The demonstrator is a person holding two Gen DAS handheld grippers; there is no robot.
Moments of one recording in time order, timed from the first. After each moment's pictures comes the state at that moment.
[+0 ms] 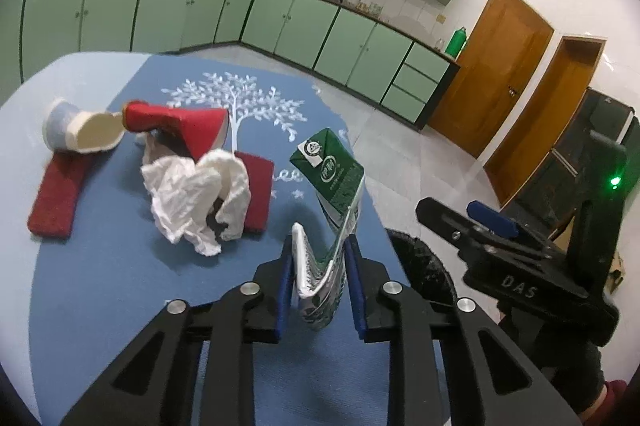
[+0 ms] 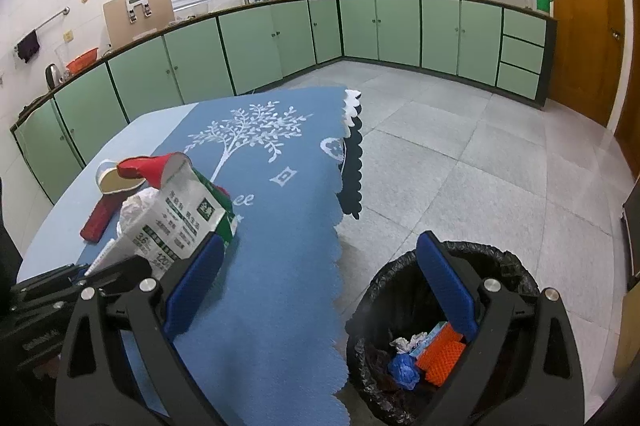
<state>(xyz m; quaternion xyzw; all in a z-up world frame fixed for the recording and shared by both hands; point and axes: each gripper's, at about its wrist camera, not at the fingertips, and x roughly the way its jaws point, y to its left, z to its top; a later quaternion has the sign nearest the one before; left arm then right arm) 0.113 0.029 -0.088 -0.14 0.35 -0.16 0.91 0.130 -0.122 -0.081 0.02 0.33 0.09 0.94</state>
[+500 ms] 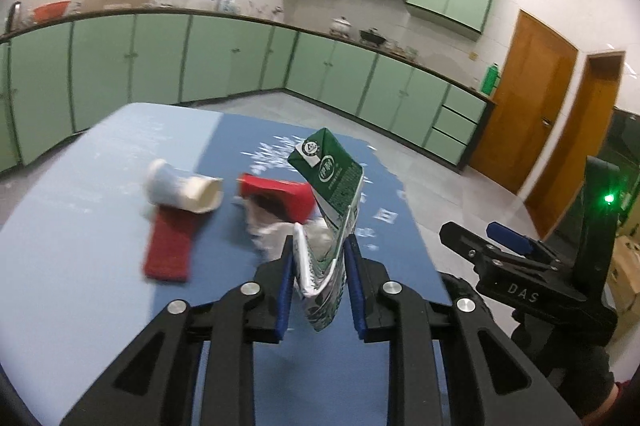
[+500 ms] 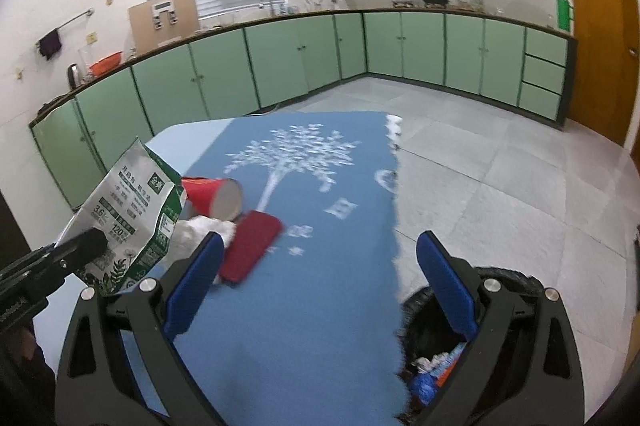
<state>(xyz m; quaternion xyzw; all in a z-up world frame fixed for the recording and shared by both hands) 0.077 0.090 -0.051 -0.12 0.28 -0.06 0.95 0.133 -0.075 -0.062 0.01 0.30 0.14 0.94</state>
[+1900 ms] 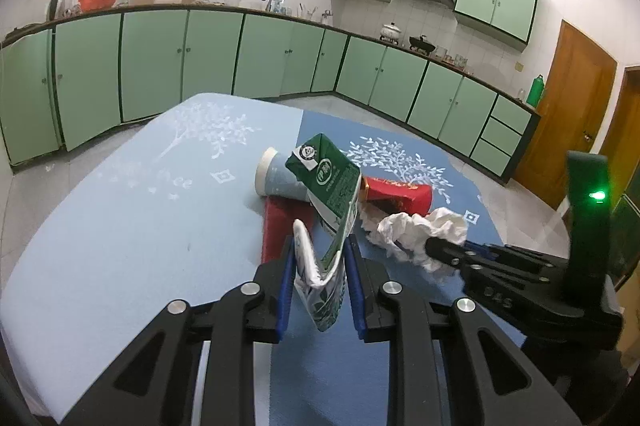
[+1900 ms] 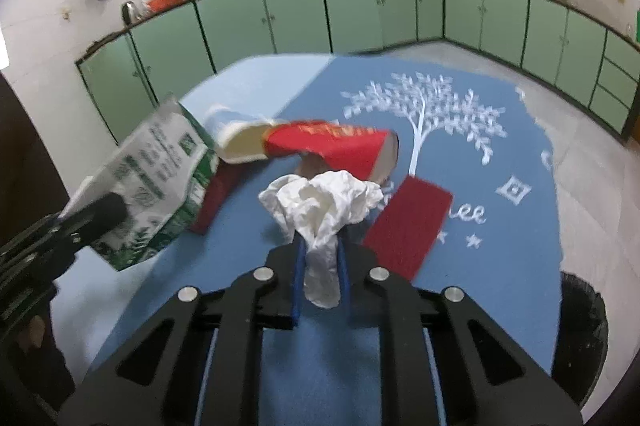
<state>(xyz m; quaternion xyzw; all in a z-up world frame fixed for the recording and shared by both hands) 0.065 0.160 -0.066 -0.12 0.28 0.01 0.95 0.150 0.037 -0.088 -0.04 0.37 0.25 0.89</state>
